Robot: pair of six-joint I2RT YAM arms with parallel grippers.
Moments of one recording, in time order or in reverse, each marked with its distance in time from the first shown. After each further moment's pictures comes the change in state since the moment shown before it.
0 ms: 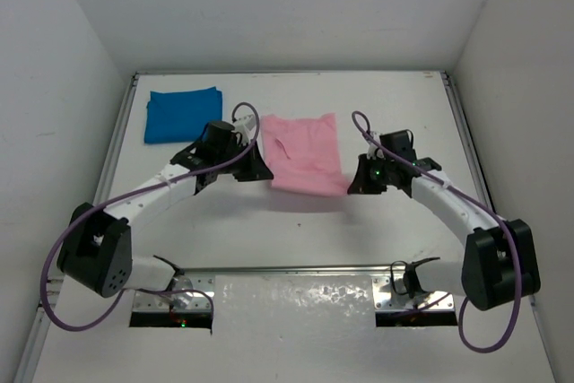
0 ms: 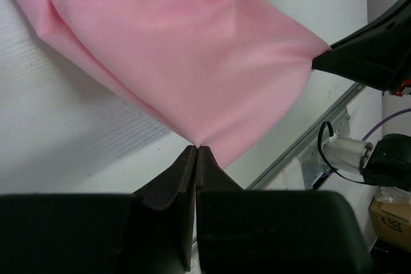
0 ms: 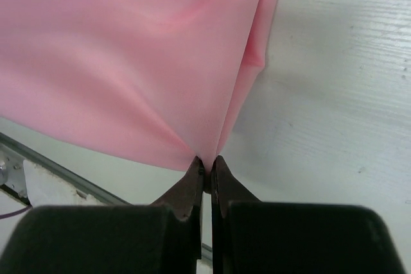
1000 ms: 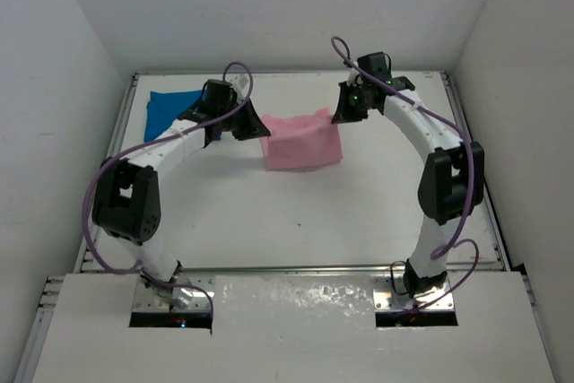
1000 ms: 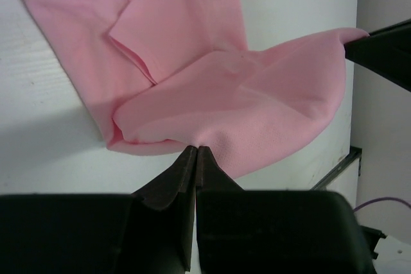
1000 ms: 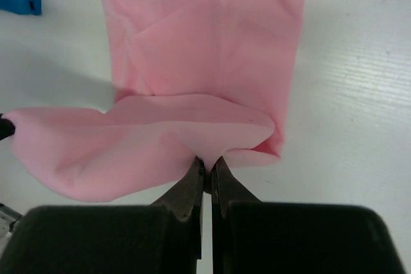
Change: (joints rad) left arm 0.129 0.312 0.380 -0.058 -0.031 -0.066; right arm 0.000 0.565 0.852 -0.212 0.090 -0.044
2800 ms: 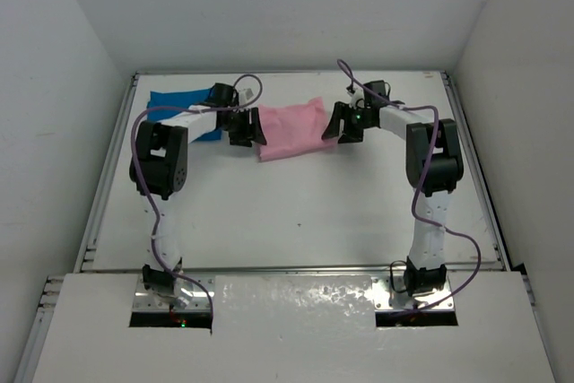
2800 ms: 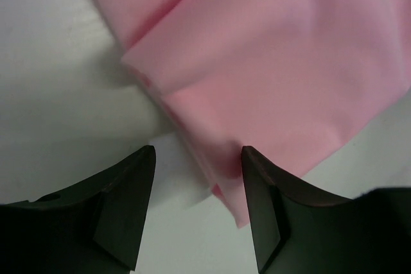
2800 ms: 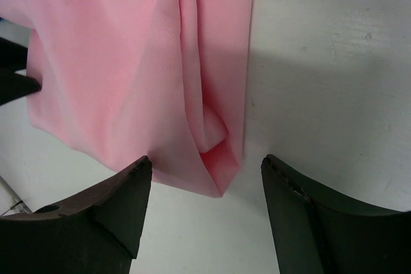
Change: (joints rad) left arm 0.122 0.525 0.339 -0.127 0.062 0.316; right arm -0.116 0.345 -0.063 0.317 -0.285 0.026
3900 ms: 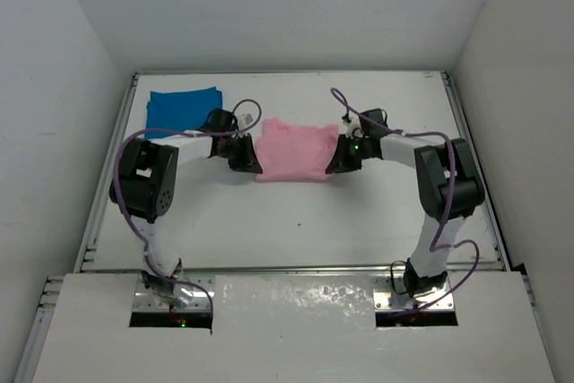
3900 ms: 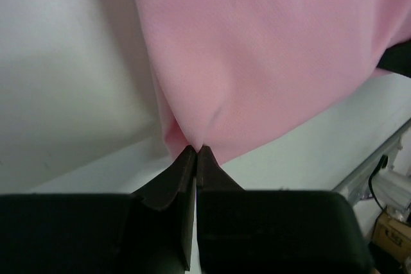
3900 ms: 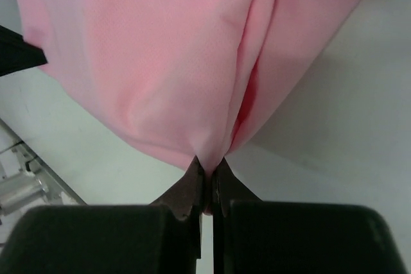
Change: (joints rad) left arm -0.065 -0.274 -0.431 0.115 0.049 -0.100; right arm 0.084 -0.291 -0.447 0.118 -0.008 0.063
